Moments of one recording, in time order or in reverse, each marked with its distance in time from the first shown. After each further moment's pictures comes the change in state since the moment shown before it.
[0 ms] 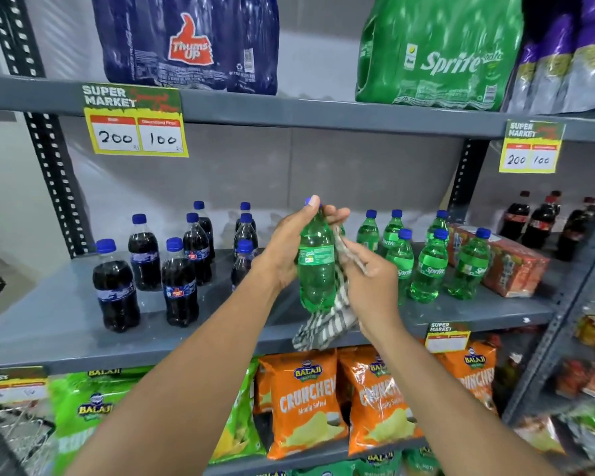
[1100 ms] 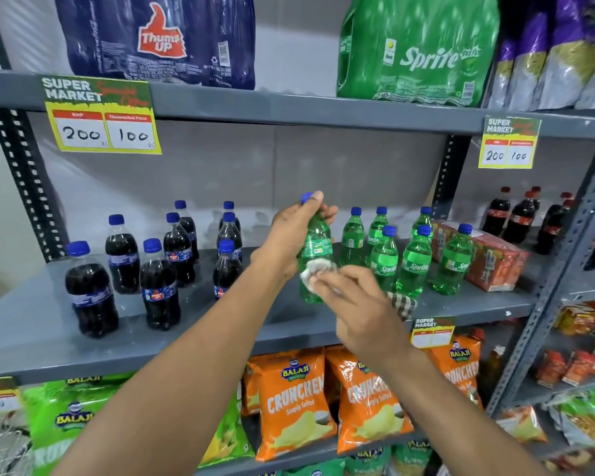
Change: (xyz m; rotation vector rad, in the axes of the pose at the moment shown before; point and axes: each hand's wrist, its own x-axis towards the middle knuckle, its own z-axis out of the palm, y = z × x) left_hand 0.026 -0.013 0.017 0.201 0.215 0.025; right_hand -0.028 0.015 -0.045 -0.916 -0.160 -0.954
